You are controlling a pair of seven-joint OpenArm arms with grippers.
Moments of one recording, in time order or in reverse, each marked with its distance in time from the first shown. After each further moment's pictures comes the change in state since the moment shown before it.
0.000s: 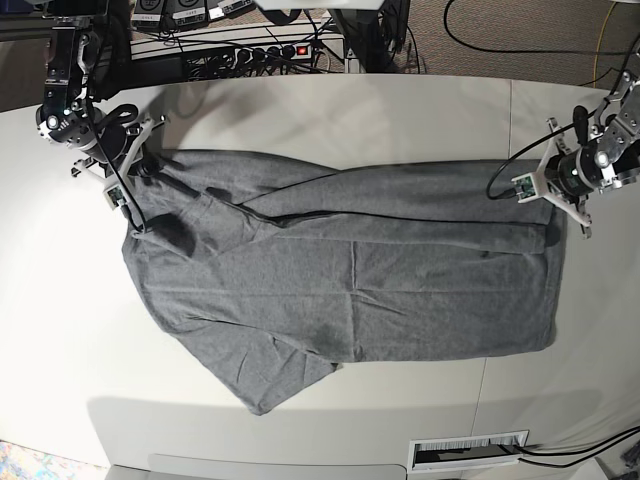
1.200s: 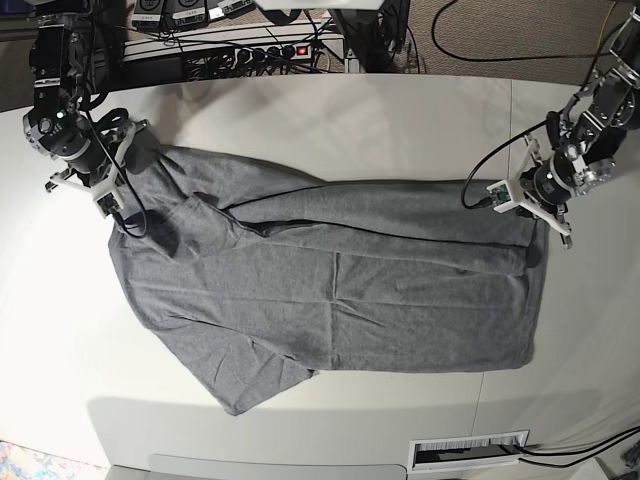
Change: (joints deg) left arm -1.6 7.4 0.5 -0.3 10.8 7.5 -1.8; right arm -0.6 4.8 -0.7 10.9 -5.1 -2.1 -7.1
